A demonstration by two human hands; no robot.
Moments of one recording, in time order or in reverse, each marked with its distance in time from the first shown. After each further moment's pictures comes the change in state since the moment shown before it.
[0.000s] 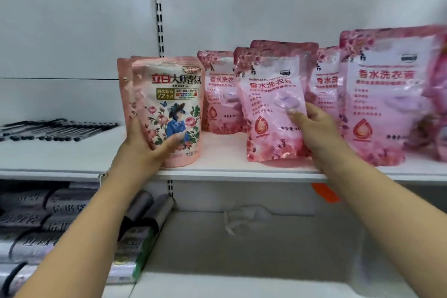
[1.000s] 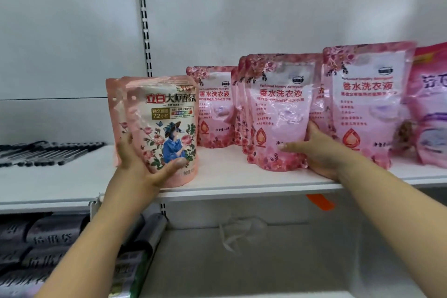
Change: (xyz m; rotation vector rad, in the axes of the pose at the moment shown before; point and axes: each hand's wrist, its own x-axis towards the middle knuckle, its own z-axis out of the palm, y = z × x) left_hand 0.004 0.002 0.001 0.013 -0.046 -0.011; right_hand 0.009 0.002 -0.021 0.128 -0.228 0.235
